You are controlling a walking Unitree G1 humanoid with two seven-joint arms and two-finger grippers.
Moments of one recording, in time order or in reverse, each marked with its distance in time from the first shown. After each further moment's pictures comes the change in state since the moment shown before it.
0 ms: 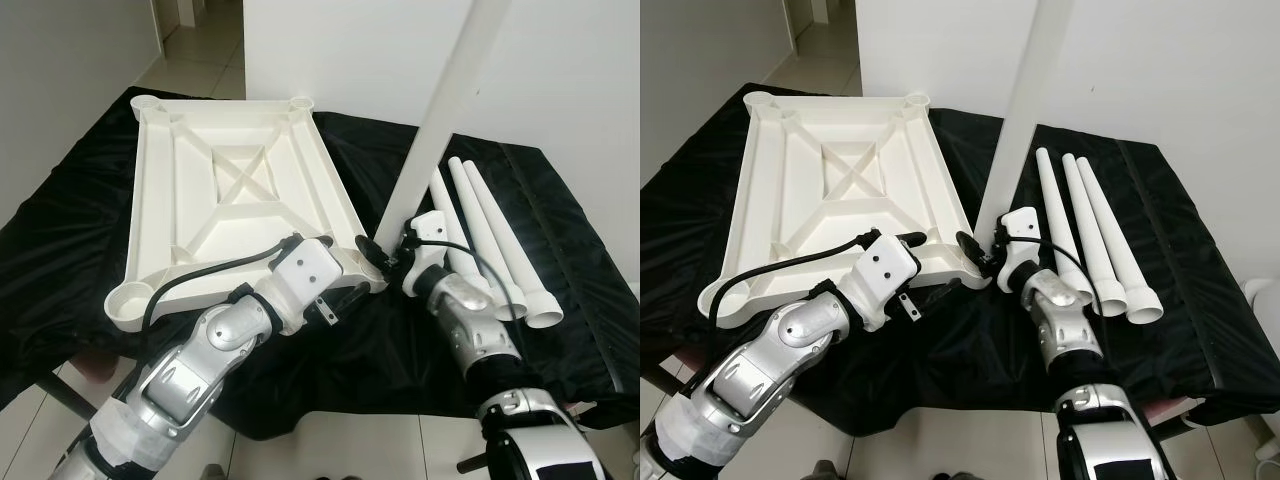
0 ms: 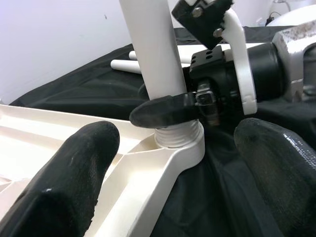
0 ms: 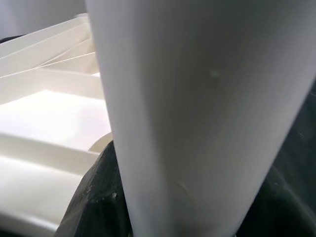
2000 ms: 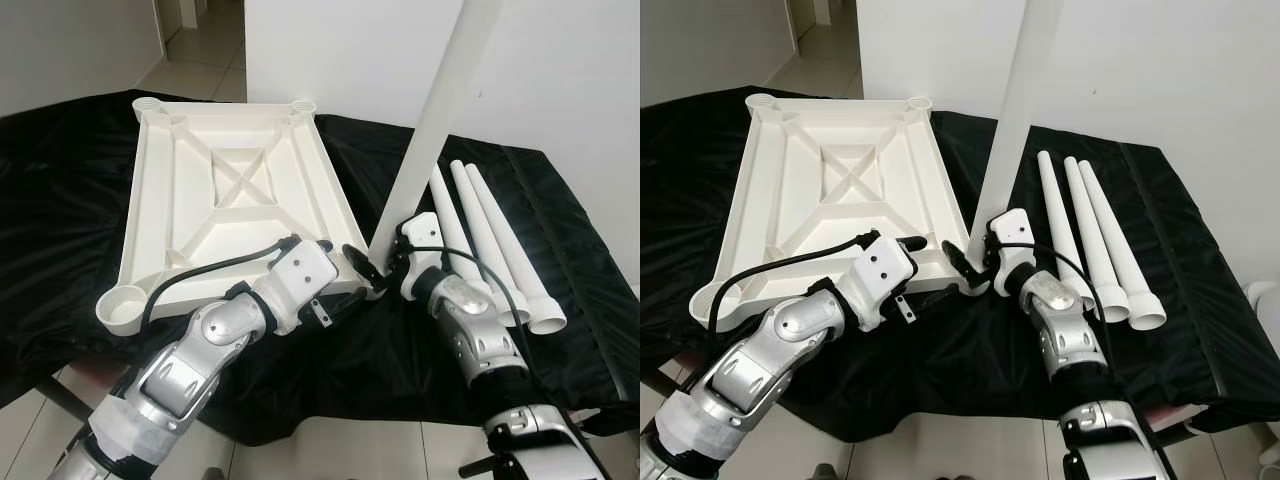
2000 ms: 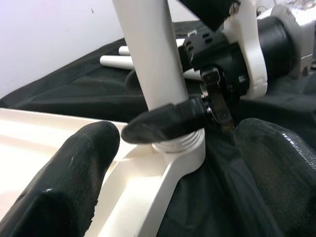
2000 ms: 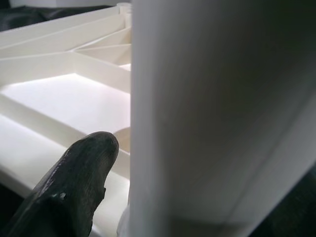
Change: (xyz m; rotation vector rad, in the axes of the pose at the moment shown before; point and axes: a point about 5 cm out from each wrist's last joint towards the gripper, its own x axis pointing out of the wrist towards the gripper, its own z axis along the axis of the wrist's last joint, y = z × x) left arm 0.001 0.005 -0.005 0.005 0.008 -0.058; right arm -0.007 0.006 0.011 -0.125 0.017 0.220
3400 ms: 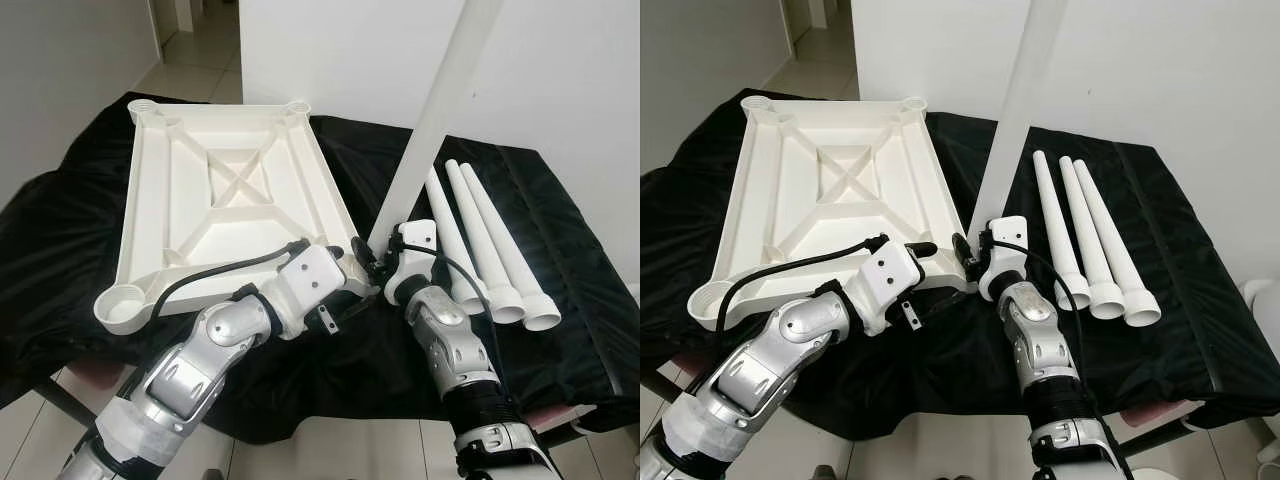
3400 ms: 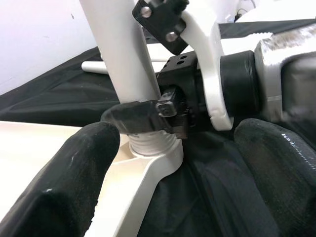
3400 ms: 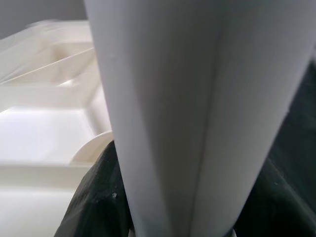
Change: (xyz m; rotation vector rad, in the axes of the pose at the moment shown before) left arm 0.001 -0.005 0.000 0.000 -0.003 -0.060; right arm 0.007 0.027 -0.009 0.234 0.000 -0.440
